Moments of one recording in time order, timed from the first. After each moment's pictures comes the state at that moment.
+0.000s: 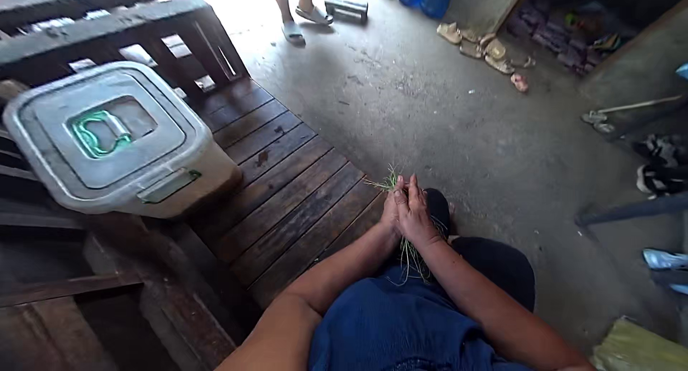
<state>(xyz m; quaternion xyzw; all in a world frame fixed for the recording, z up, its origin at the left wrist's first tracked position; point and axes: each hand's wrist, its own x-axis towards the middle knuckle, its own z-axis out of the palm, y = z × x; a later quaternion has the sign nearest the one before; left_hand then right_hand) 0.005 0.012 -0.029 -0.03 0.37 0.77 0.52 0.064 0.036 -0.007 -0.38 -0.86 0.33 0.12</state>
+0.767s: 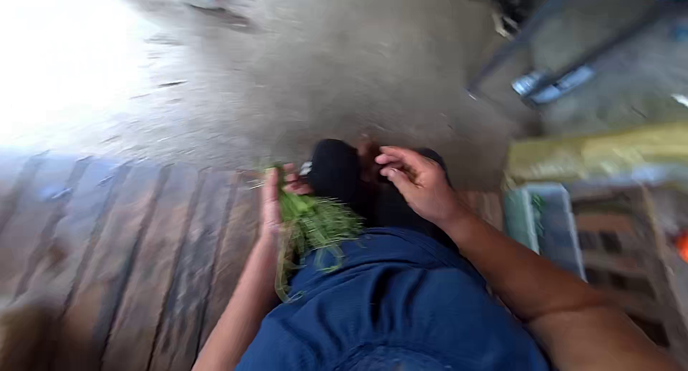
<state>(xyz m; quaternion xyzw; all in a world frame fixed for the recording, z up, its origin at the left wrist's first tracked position) -0.027 0.002 -0.097 0.13 0.21 0.67 0.70 0.238 0.047 0.033 -0.40 -0.78 0.36 0.32</state>
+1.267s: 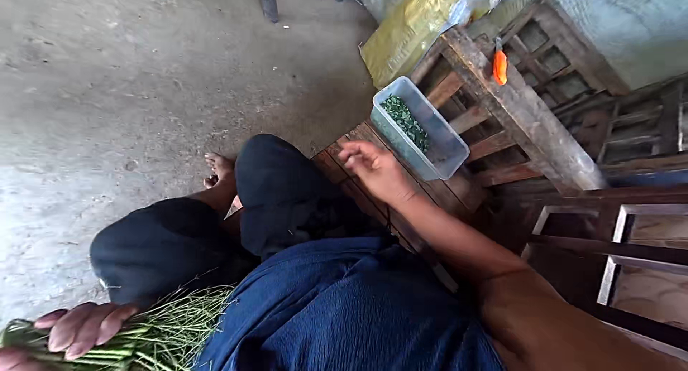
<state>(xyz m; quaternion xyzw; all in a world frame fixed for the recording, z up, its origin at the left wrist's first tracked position) -0.036 0.048 -0.108 0.28 0.18 0.59 0.74 0.420 -0.032 -0.015 -0.68 -0.55 0.24 0.43</state>
